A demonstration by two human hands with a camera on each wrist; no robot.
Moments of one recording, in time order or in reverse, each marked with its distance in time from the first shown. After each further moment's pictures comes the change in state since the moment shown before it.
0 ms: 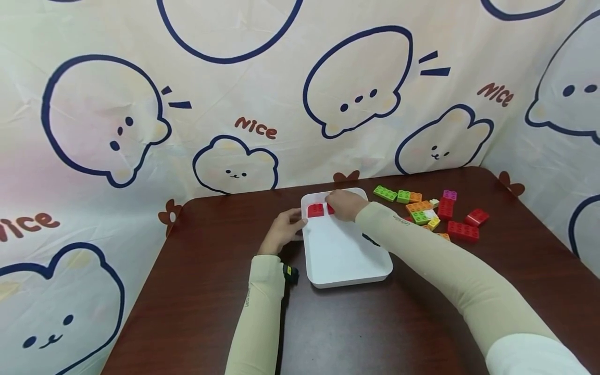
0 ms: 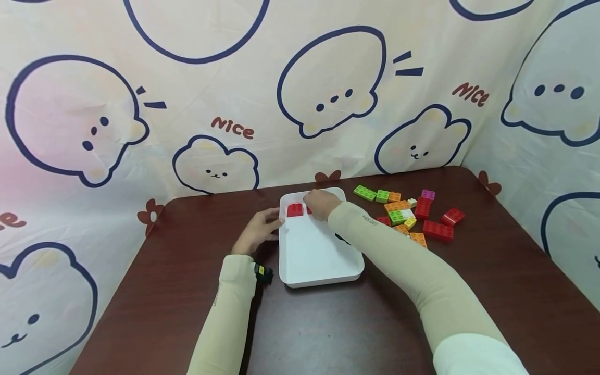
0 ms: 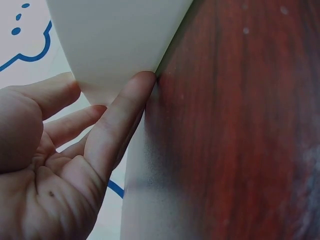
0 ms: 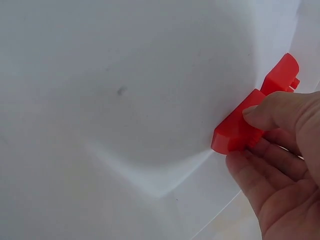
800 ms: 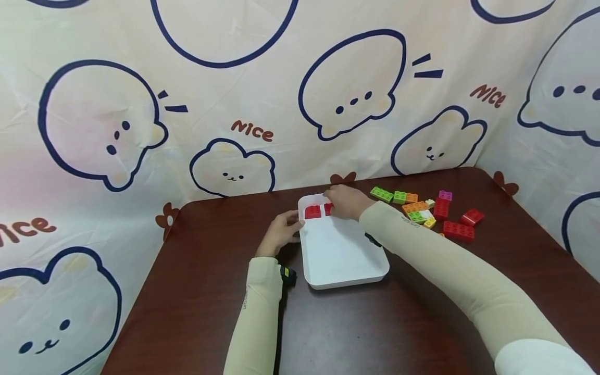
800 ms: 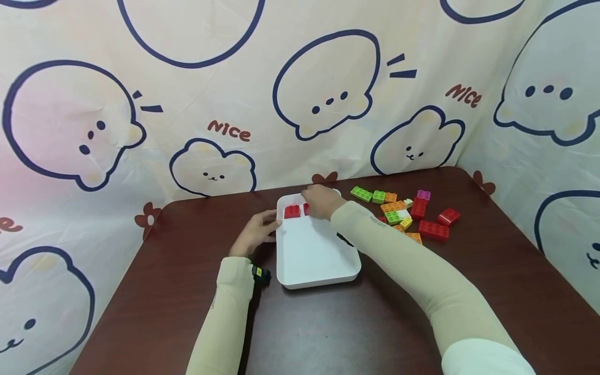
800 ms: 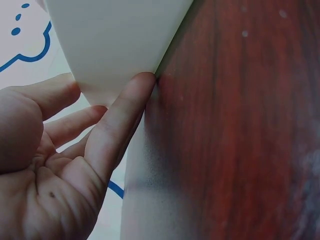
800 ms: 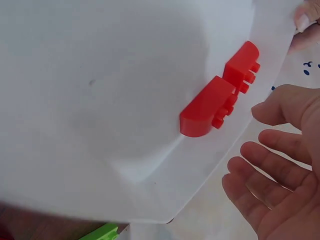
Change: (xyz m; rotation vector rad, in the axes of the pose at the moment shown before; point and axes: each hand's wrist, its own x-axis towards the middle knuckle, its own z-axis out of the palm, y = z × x) left_hand 0.001 0.001 0.001 0.002 -0.001 -0.005; right_hand -0.019 0.004 -0.018 0.134 0.073 0.067
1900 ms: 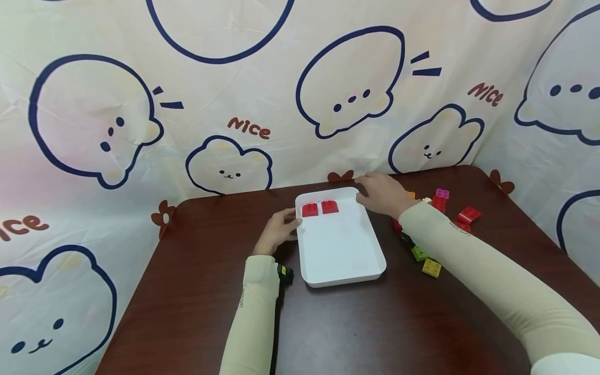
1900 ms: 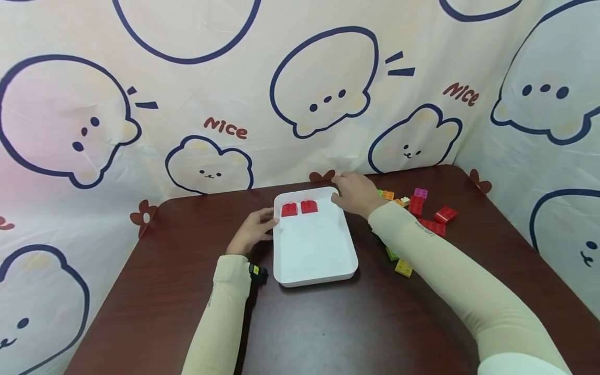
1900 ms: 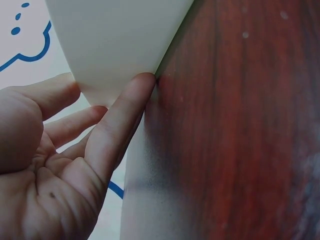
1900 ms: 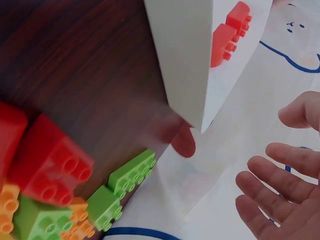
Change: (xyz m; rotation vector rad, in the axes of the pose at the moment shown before) left_hand -0.001 0.000 0.000 -0.015 -0.003 0.011; right_hand -0.057 0.061 -0.025 0.004 0.238 0.050
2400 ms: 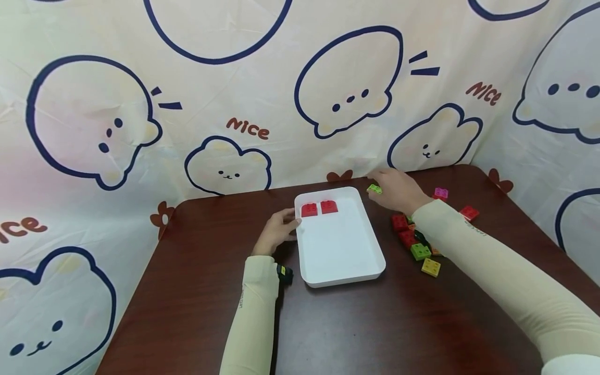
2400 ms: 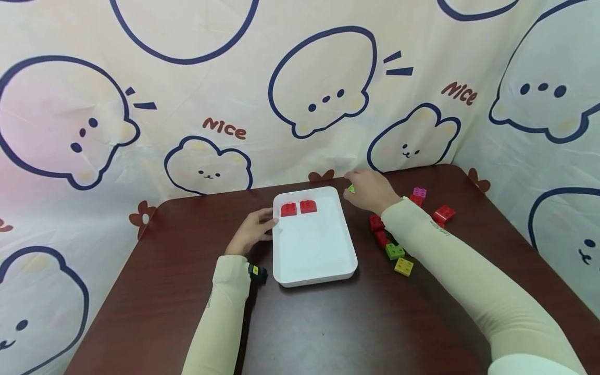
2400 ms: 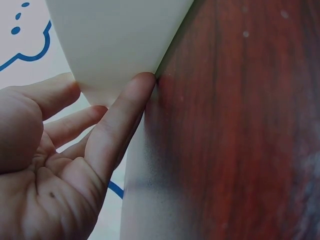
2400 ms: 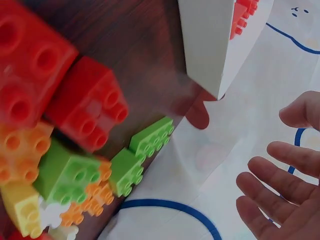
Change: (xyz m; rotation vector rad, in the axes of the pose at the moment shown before) left_hand 0.000 0.000 0.000 0.007 0.006 -0.003; right_hand -0.013 0.028 -0.012 0.078 -0.006 0.060
